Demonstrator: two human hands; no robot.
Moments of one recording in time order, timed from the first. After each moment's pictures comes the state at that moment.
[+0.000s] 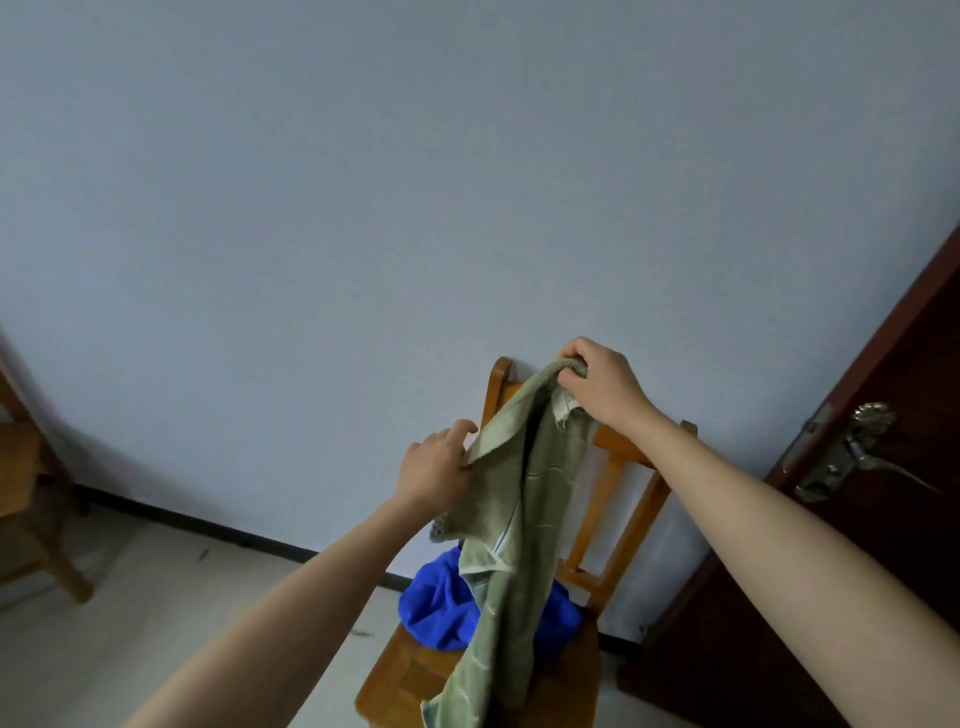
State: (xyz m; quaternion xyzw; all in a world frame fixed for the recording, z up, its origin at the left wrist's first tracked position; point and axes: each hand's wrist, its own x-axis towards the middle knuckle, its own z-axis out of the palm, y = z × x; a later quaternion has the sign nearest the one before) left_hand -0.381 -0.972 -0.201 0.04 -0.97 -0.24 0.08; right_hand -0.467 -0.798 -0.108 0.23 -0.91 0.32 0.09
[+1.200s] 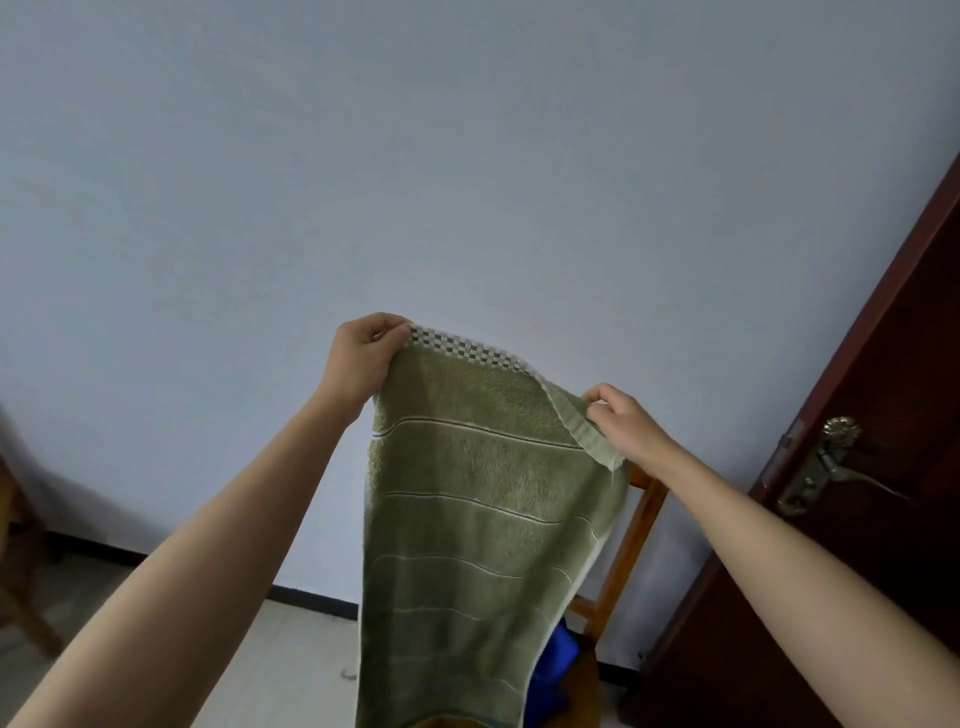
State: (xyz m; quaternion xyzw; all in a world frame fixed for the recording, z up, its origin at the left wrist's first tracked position) left_hand -0.385 -1.039 -0.072 0.05 -0.74 -0.60 0.30; right_hand -0.446 -0.766 -0.100 0.14 -0.89 0.42 -0.04
